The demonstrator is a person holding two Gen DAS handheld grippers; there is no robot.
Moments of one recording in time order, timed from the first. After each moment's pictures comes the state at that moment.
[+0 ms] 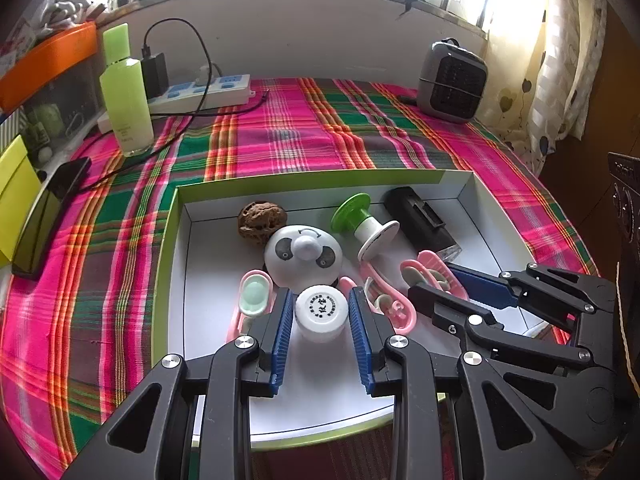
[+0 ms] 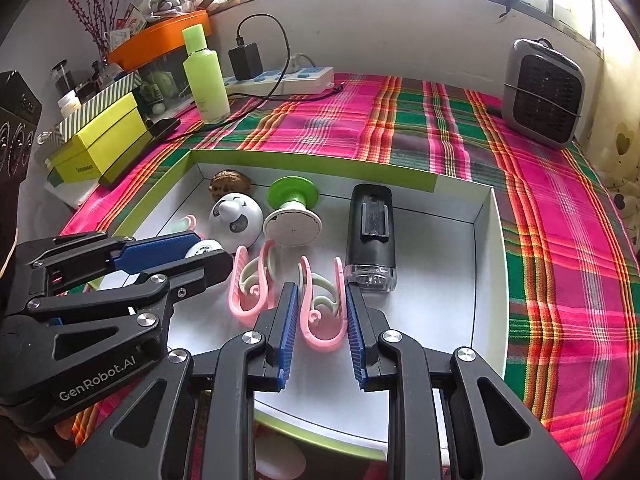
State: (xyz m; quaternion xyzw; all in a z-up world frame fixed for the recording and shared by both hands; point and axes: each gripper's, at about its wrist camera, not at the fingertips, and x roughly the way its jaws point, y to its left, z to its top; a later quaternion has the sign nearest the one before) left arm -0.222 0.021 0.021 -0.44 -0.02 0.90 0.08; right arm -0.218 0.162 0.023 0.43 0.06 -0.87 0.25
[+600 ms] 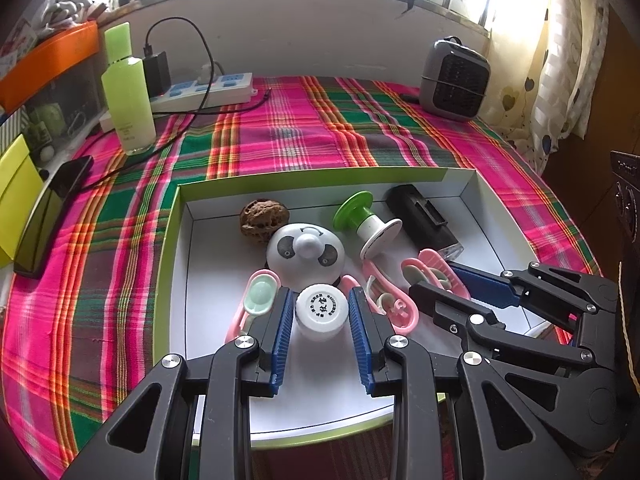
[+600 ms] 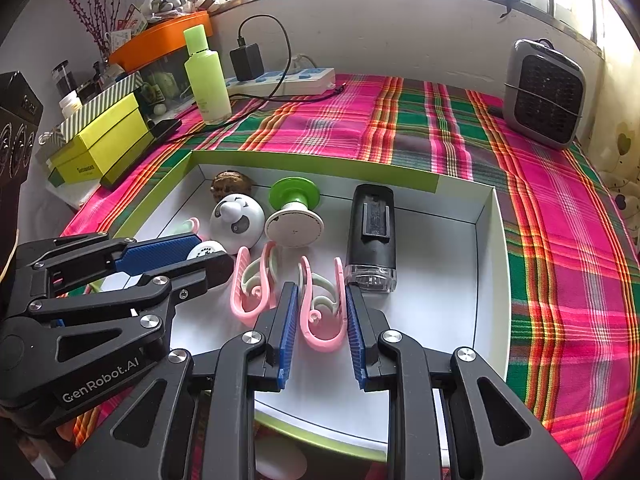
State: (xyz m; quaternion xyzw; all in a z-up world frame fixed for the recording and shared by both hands) left arm -0.222 0.022 0.020 -0.44 -0.02 0.90 0.07; right arm -0.219 0.162 0.023 0.43 0.06 -0.87 0.26
